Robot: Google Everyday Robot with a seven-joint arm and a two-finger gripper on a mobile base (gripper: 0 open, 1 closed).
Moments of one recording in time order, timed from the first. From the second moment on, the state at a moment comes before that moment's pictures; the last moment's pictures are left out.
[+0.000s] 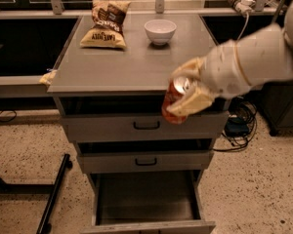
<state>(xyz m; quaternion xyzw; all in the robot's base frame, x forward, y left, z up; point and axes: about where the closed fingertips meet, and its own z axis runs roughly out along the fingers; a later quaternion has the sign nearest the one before) 0.504 -0.079 0.937 -0.64 0.64 0.14 0.40</state>
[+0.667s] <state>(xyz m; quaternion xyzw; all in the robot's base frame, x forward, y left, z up) 0.490 -0.097 0.708 -0.63 0.65 0.22 0.36</state>
